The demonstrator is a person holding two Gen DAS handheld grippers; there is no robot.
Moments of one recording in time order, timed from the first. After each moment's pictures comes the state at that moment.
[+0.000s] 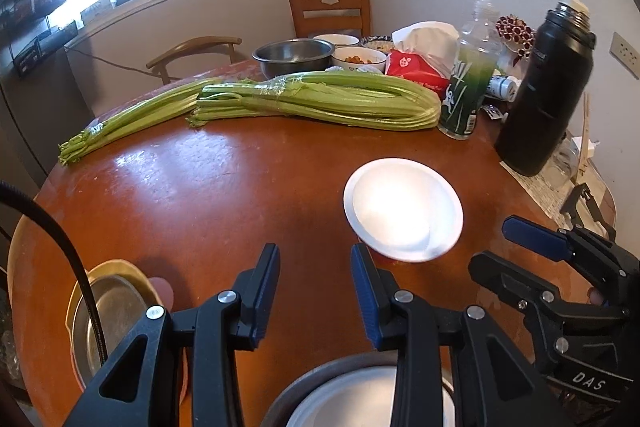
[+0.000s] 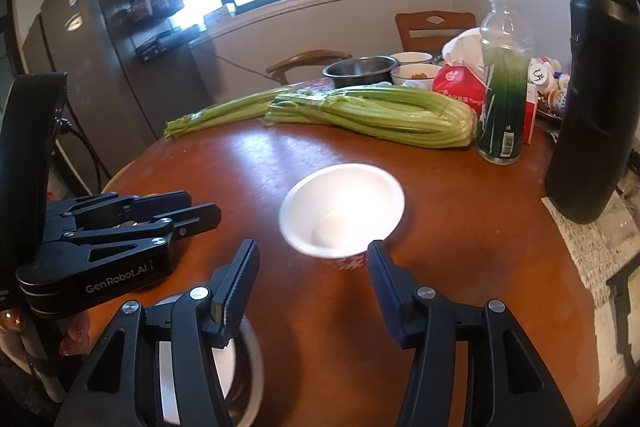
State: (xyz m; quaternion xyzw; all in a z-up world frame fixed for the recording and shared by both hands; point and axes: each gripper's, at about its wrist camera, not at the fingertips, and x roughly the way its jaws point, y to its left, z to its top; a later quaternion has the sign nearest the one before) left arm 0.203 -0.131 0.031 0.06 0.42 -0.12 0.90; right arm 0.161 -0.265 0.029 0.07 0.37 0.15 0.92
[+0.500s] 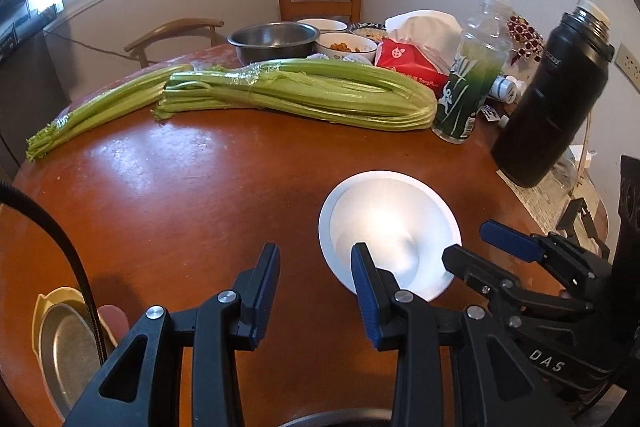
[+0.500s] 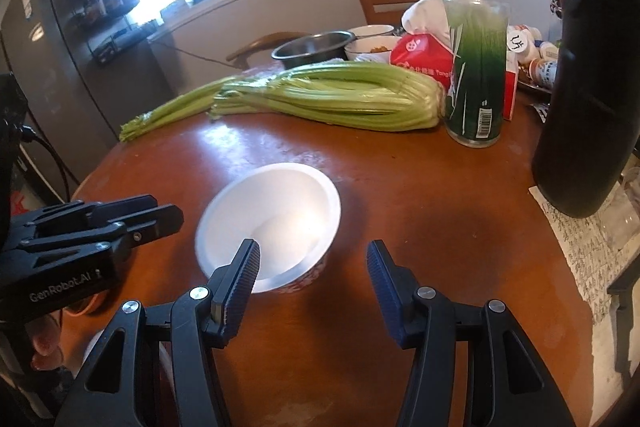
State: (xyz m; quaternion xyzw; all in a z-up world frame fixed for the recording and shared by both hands) left arm 0.246 -0.148 0.012 0.03 0.45 -0.15 0.88; right arm 0.210 -0.290 -0.003 0.07 0.41 0.10 0.90
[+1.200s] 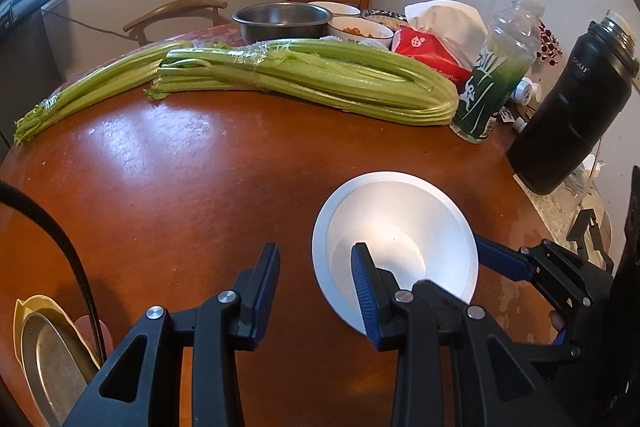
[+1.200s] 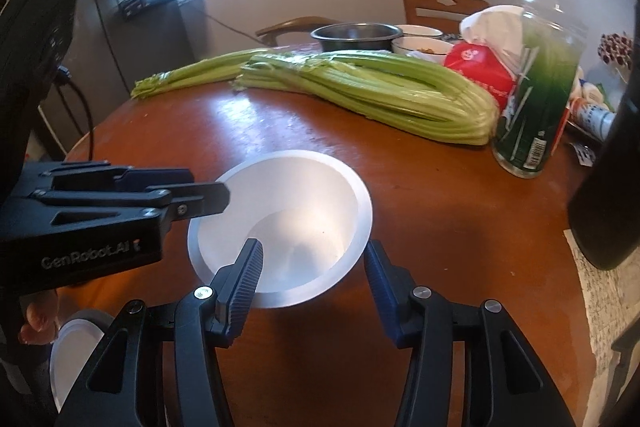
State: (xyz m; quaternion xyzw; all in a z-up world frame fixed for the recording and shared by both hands) left arm 0.273 -0.141 -0.011 0.02 0.48 -0.15 0.87; right arm 0.228 -0.251 -0.018 -0.01 0.41 0.15 0.90
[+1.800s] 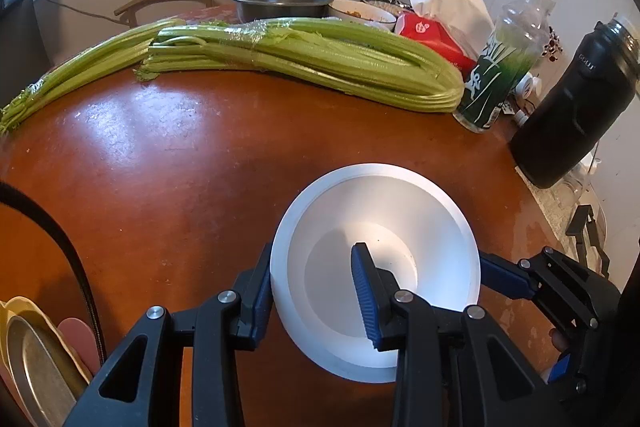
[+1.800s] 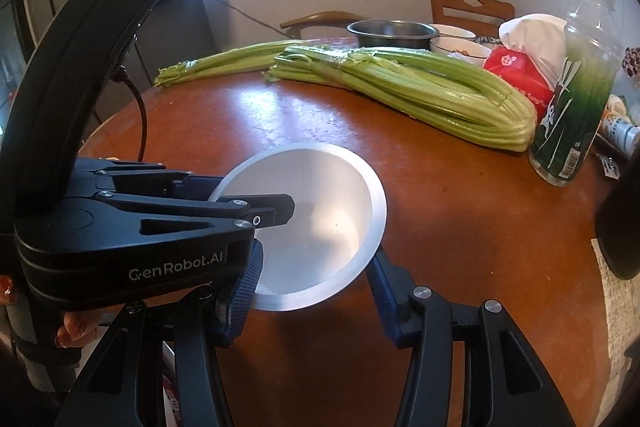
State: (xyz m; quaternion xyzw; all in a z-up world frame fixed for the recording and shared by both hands) left arm 0.281 -0.135 -0.025 0.00 0.50 -0.16 0.85; right arm 0.223 -0.226 -0.016 -0.01 0.41 0.18 0.89
